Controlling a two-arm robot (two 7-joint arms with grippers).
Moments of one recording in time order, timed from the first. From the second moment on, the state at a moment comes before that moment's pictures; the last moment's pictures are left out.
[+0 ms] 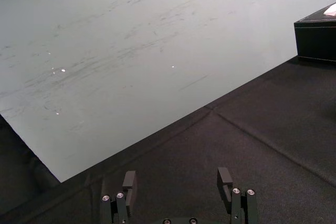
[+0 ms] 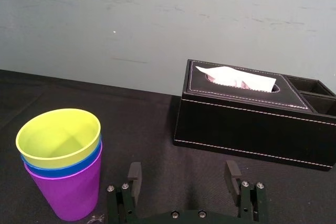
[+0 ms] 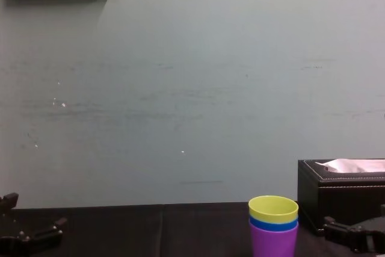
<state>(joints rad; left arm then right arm) -0.20 0.60 0.45 -1.41 -0.25 -0.12 0.03 0.12 0.12 -0.18 -1.47 -0.03 0.17 -0.08</state>
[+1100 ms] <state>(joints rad) -0.20 0.60 0.45 -1.41 -0.25 -0.12 0.03 0.12 0.12 -0.18 -1.47 -0.03 0.17 -0.08</state>
